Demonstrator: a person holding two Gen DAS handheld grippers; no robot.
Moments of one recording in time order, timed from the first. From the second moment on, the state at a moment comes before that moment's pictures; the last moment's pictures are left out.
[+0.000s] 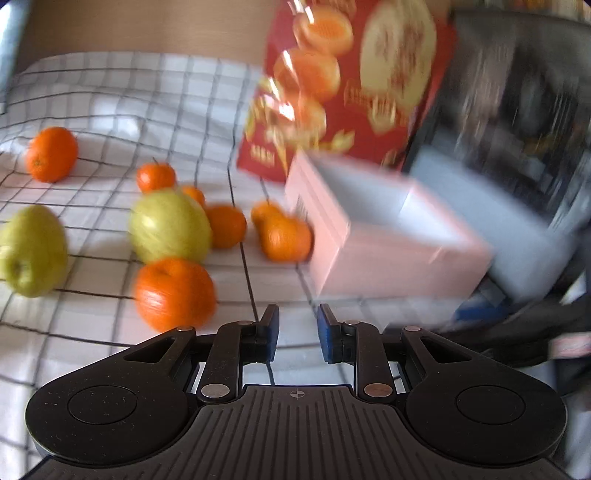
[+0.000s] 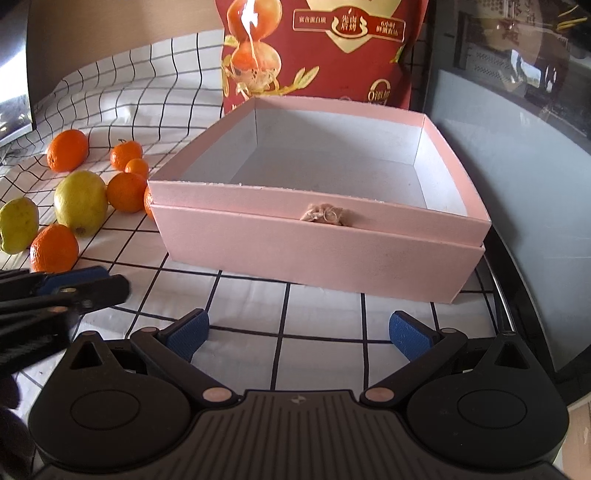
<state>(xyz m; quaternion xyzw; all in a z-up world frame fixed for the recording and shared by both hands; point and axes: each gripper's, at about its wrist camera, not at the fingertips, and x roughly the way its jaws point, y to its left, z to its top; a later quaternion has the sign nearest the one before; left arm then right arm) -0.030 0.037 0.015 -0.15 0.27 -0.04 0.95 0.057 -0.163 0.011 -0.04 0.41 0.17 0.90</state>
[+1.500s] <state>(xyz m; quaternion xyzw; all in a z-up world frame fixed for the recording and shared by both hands) -0.175 0.210 0.049 -0.24 0.11 0.15 0.95 -0.047 0.016 0.082 -0.11 0.29 0.48 0.82</state>
